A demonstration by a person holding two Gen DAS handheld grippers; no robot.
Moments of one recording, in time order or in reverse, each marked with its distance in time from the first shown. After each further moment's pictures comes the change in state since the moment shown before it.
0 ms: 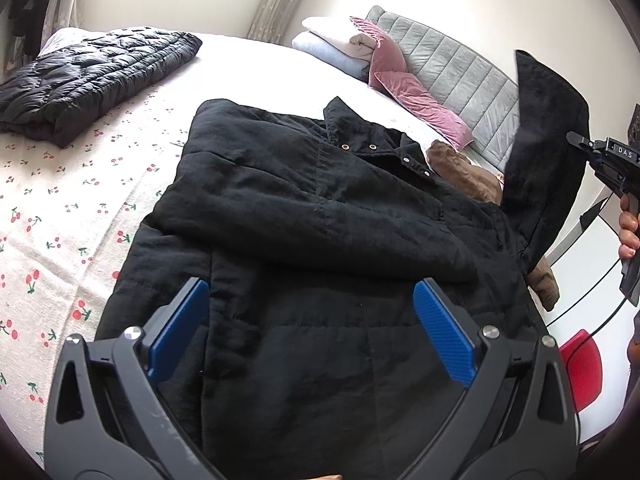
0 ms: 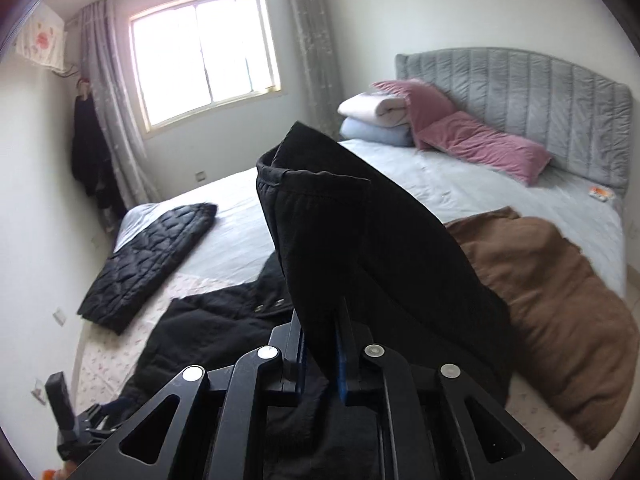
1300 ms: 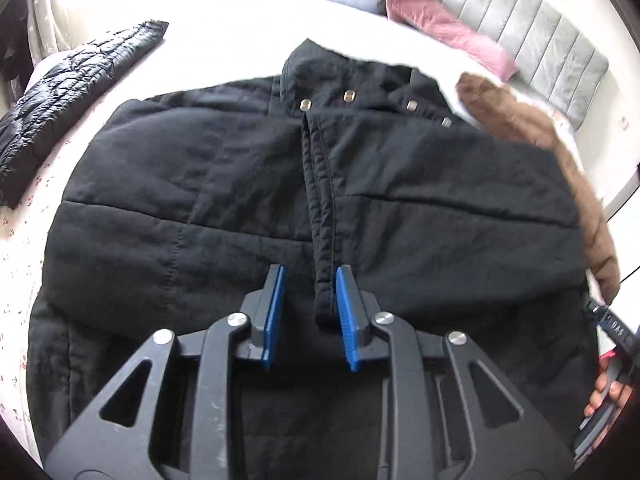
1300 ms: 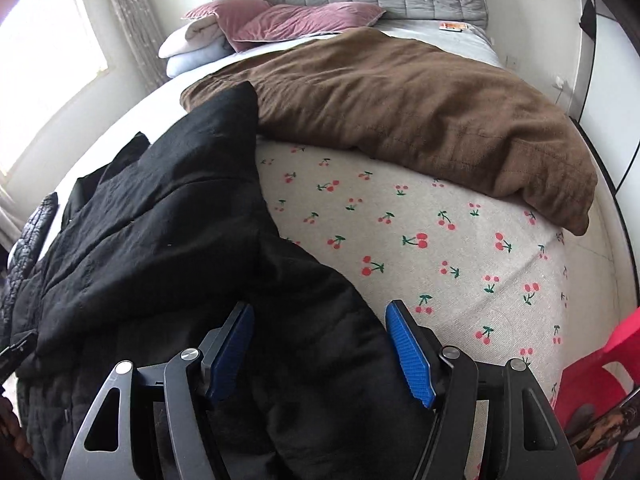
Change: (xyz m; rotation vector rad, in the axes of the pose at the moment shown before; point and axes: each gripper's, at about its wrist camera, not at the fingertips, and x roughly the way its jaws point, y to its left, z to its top) left arm 0.099 -0.115 0.031 0.112 0.176 0.211; right arm 0.011 -0.210 -0.173 0.430 0.223 -0.405
